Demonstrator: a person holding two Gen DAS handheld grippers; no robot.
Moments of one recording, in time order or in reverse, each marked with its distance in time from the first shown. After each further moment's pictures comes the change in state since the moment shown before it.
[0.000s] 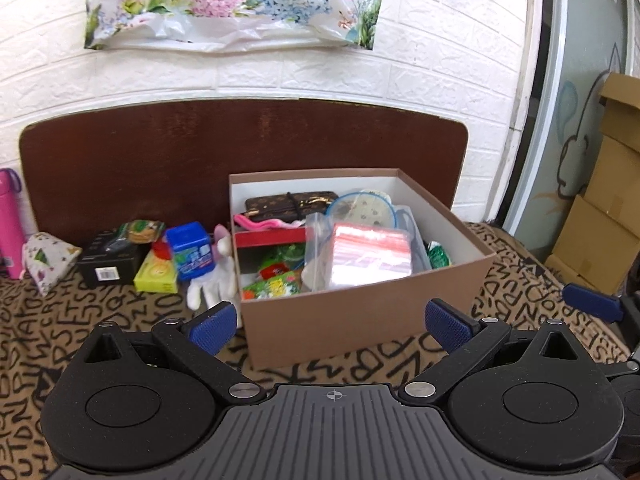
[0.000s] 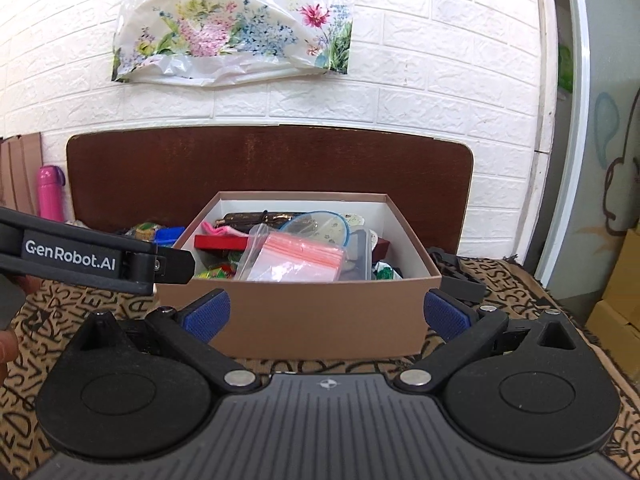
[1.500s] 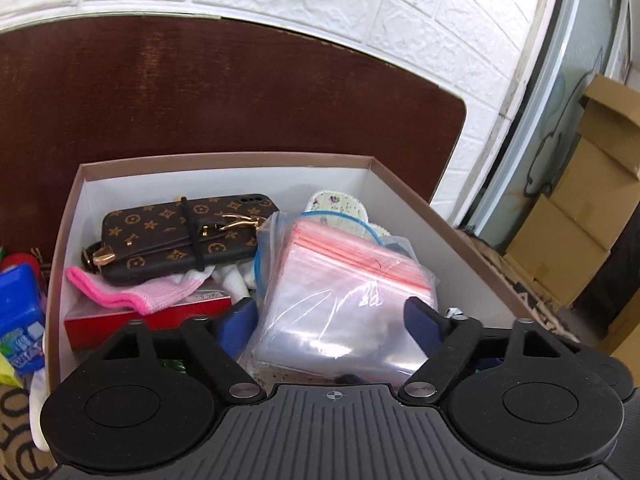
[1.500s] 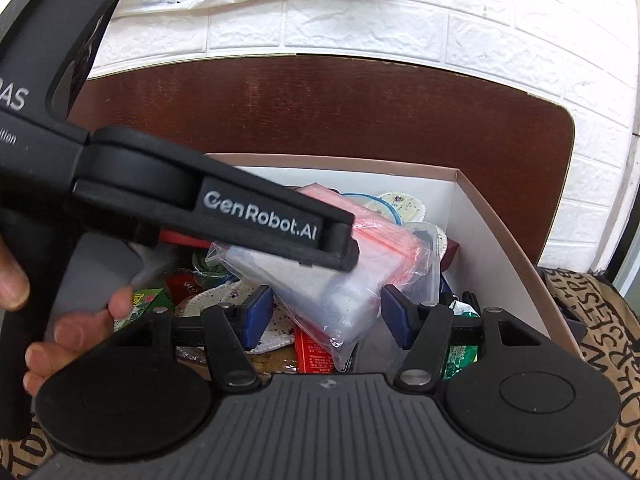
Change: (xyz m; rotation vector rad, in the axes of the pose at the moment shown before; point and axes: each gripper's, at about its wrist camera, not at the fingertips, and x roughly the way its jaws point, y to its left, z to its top) left arm 0.212 0.011 0.061 -0.046 0.098 -0.286; right arm 0.183 0.006 0.019 -0.043 0.083 0.128
